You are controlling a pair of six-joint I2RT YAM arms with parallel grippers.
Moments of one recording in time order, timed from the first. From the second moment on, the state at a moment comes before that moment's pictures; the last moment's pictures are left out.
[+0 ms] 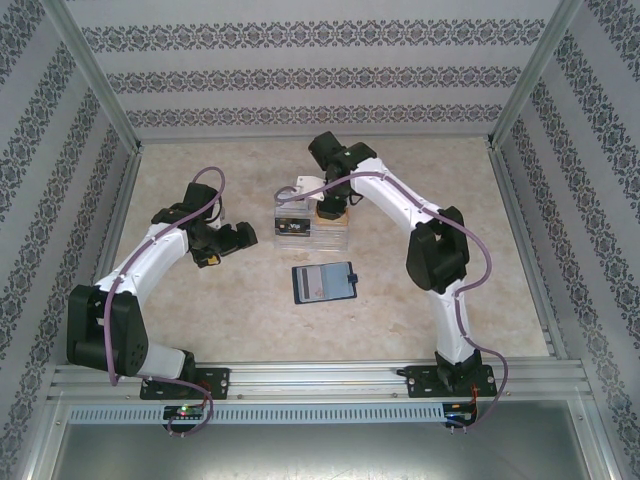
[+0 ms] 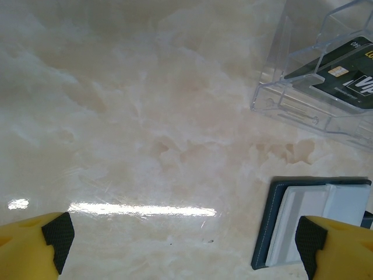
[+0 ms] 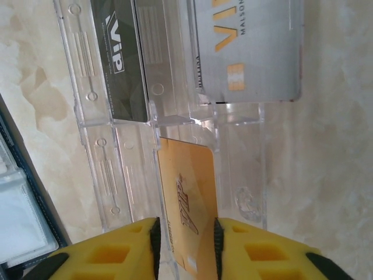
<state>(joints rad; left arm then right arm) -0.14 1.41 1.01 -0.79 0.25 -0.52 0.56 2.15 2.03 -1.12 -0.06 -0.81</state>
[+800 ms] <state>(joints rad) -0.14 1.33 0.93 -0.78 0.28 -0.54 0.77 1.57 1.21 -0.72 -0.01 0.31</state>
